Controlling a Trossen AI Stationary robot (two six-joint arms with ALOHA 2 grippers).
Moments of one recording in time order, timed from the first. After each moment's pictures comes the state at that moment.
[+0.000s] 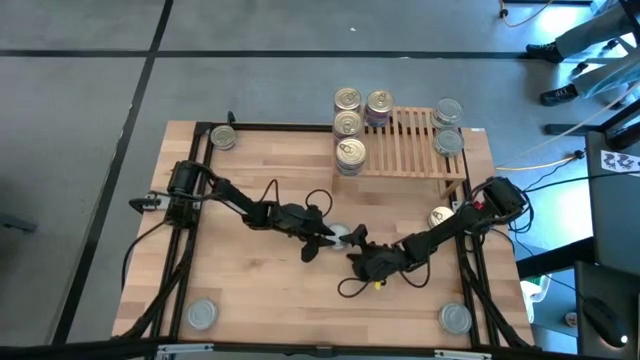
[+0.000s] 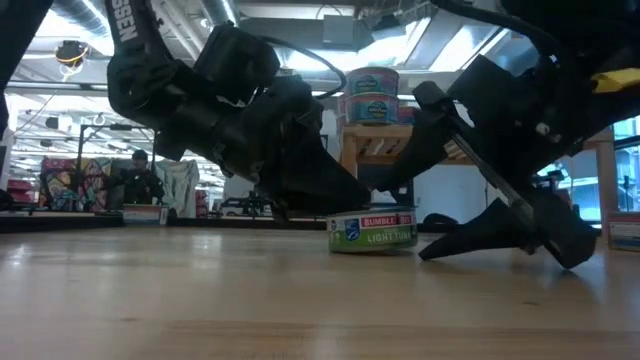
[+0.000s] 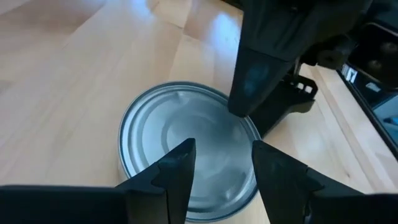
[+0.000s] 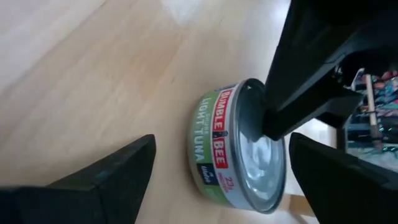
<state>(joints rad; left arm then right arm) -0.06 2.03 0.74 0.78 0.04 -0.43 0.47 1.82 0.74 0.30 0.64 -0.56</state>
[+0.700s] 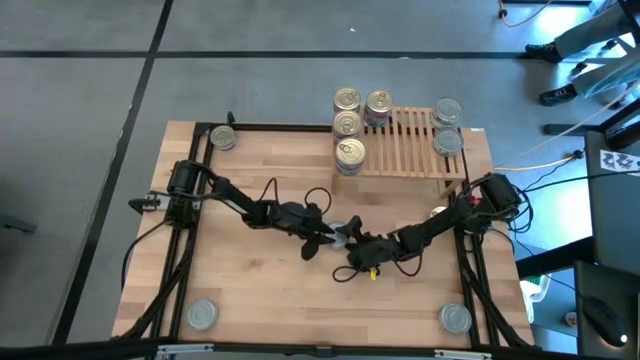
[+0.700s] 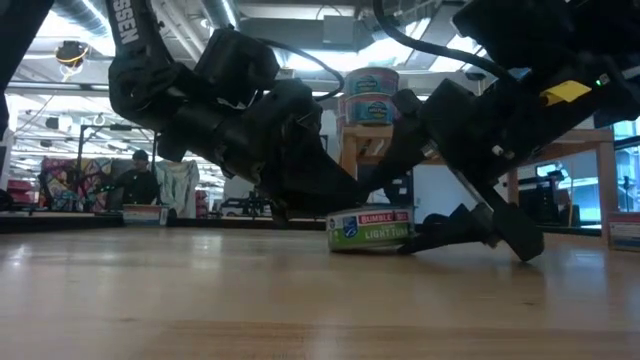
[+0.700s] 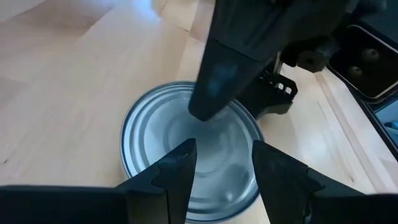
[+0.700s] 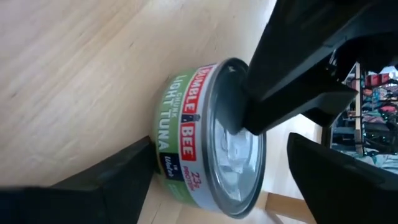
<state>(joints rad) -0.06 2.03 0.73 0.80 0.05 -0.44 0.35 1.87 0.74 0.37 0.61 -0.75</state>
